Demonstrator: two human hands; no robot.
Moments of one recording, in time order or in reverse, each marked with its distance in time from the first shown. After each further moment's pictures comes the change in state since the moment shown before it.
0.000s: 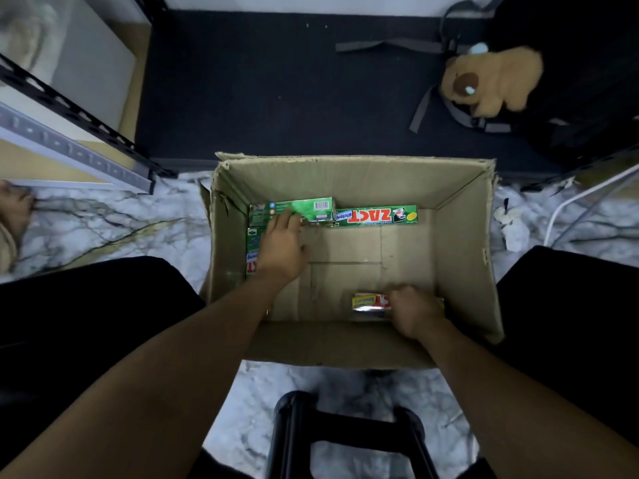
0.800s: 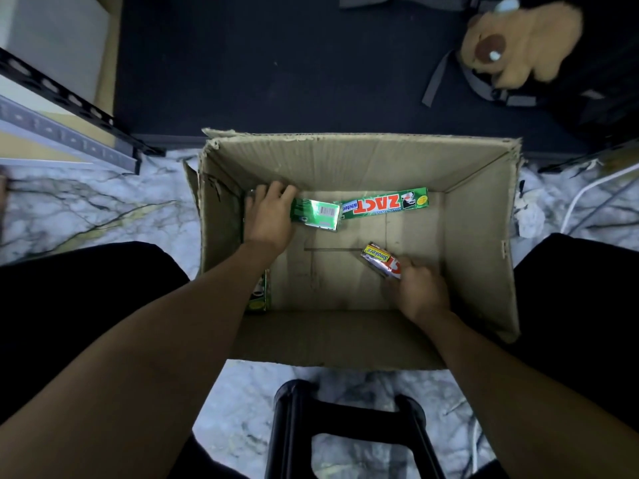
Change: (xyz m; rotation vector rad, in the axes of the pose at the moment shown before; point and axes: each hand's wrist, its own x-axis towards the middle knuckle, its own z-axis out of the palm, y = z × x) left_hand 0.034 -0.022 -0.002 0.245 0.081 0.077; right_hand 0.016 0.000 0.009 0.316 0.221 0.177
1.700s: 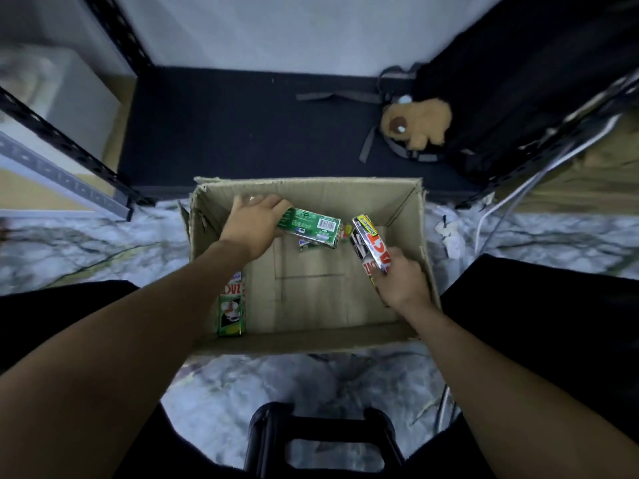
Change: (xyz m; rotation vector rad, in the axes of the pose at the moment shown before) left_hand -0.023 0.037 -0.106 0.089 0.101 0.363; right_hand -0.050 0.012 -0.082 0.341 0.307 0.071
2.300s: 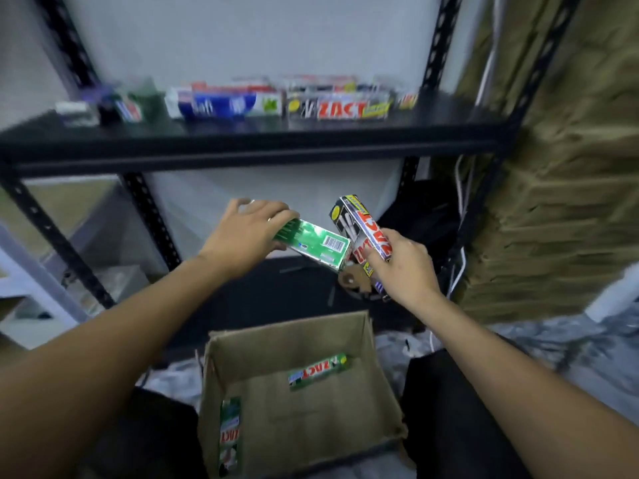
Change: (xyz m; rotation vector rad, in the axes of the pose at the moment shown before) left_hand -0.031 0.084 -0.328 0.342 0.594 0.296; right_hand -0.096 -0.100 -0.272 0.224 0.636 -0.470
